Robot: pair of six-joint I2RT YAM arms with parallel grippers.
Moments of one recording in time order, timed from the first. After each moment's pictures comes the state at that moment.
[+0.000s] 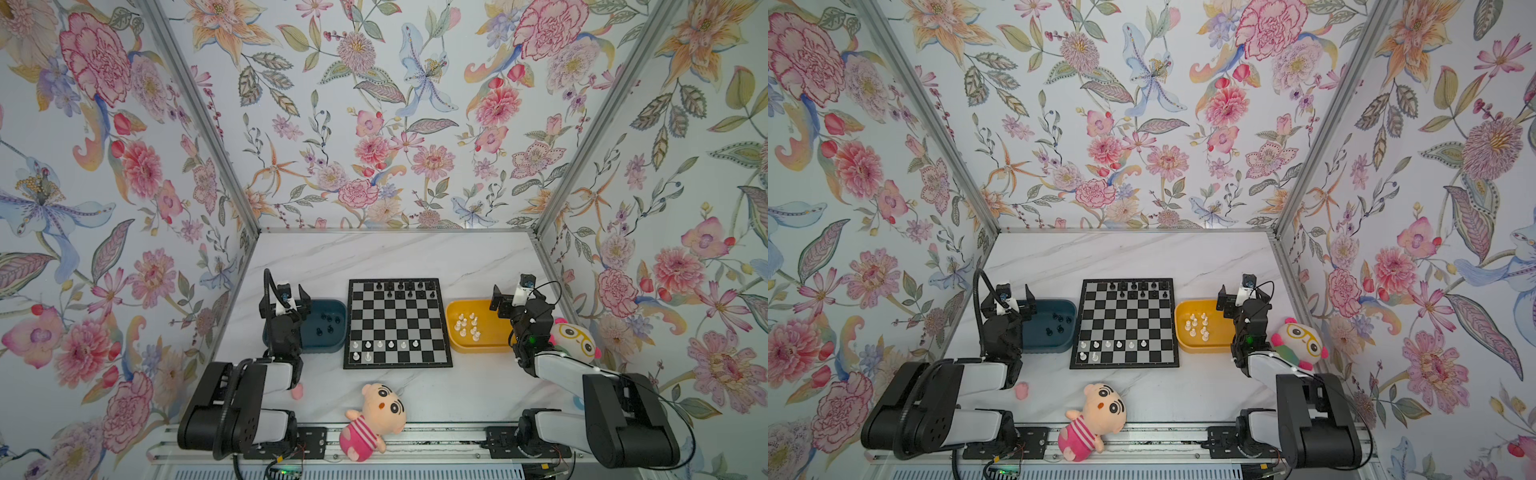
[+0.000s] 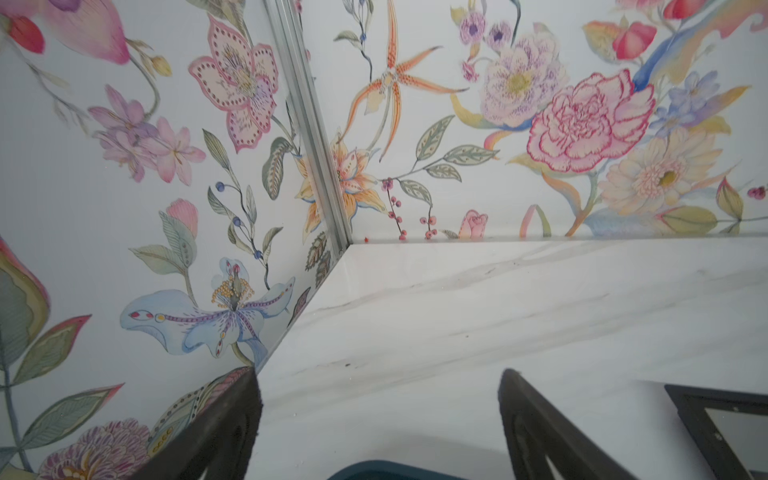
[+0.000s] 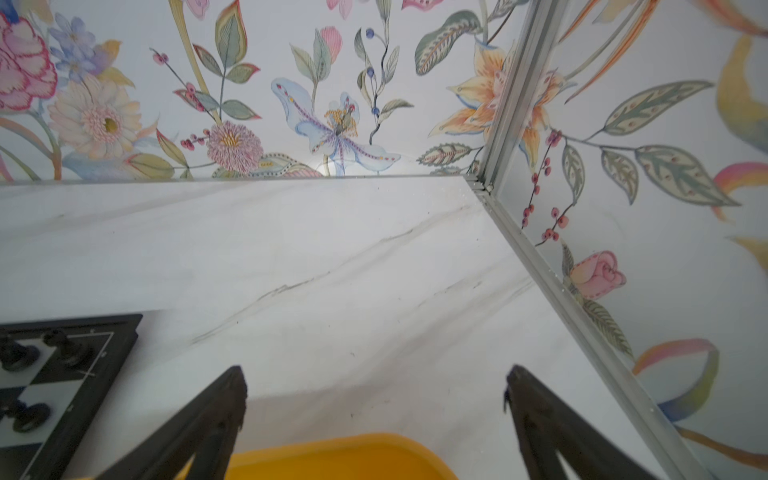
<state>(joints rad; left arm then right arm) -0.09 1.30 0.20 1.14 -0.37 0.17 0.07 1.22 0.36 0.65 0.17 0.00</state>
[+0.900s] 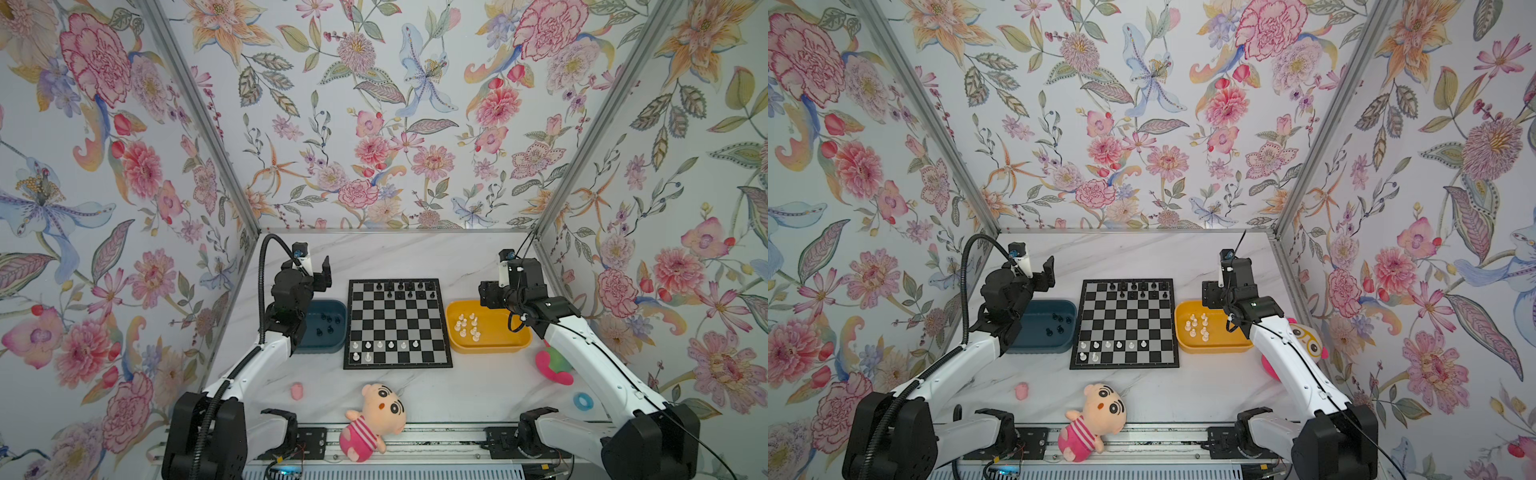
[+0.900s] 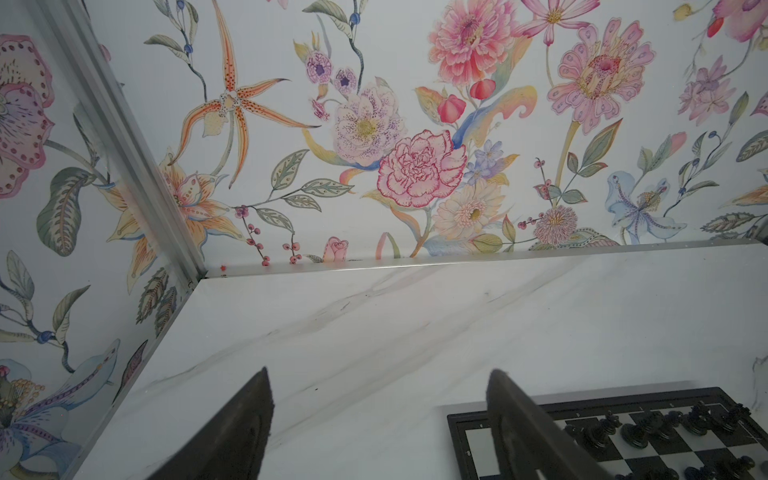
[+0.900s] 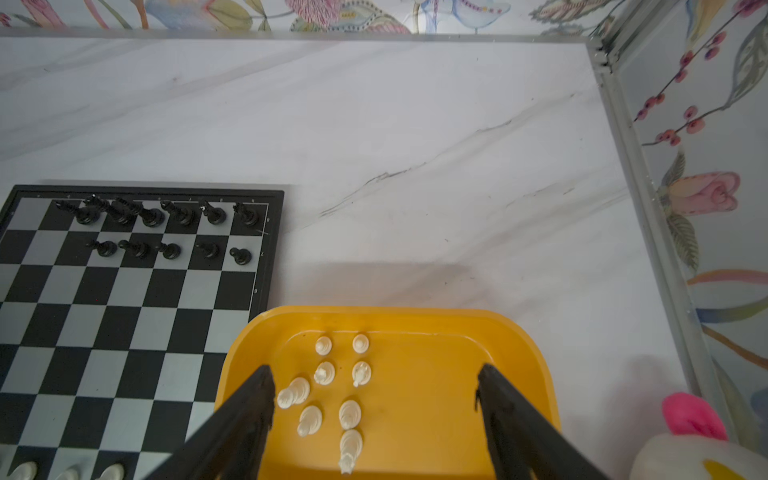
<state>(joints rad) -0.21 1.21 0.68 0.38 -0.13 0.00 0.26 1.22 1.01 -0.58 0.11 0.14</state>
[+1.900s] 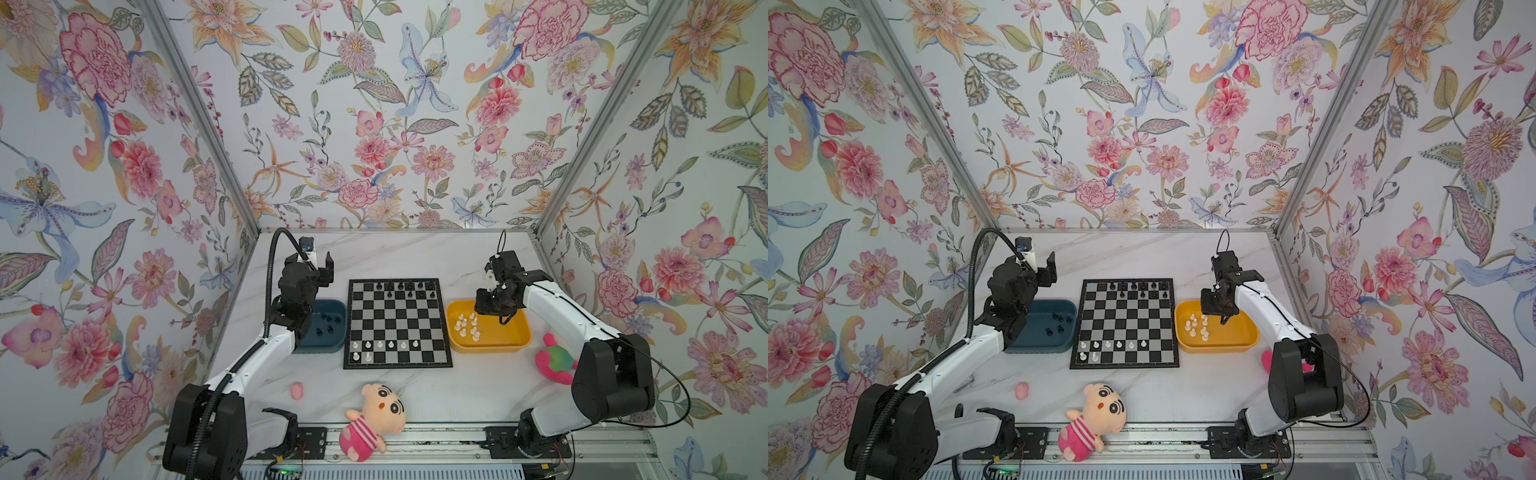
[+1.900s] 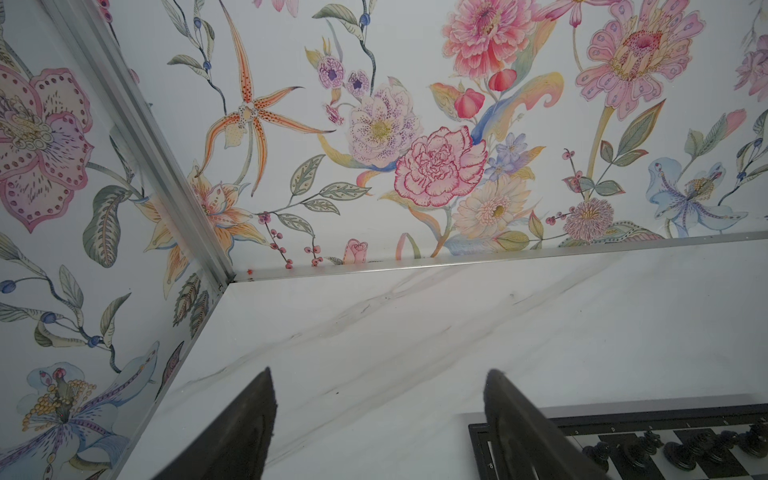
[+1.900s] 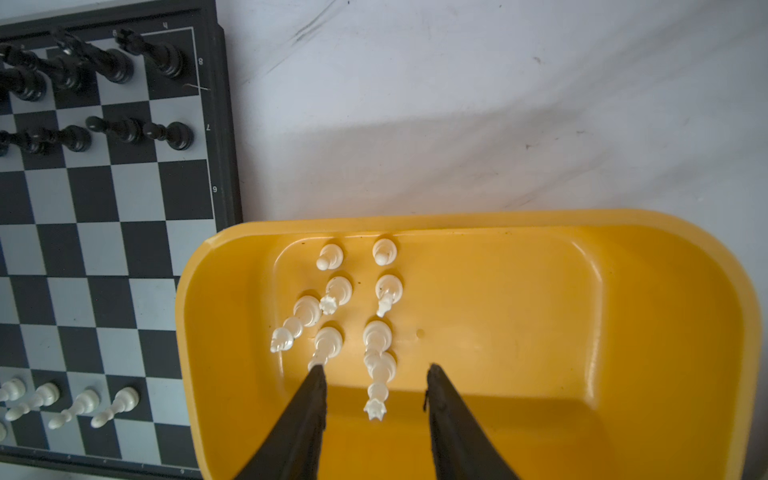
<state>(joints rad) -0.25 1.24 0.74 0.35 -0.24 0.05 0.21 1.54 1.14 -0.83 -0.06 0.23</state>
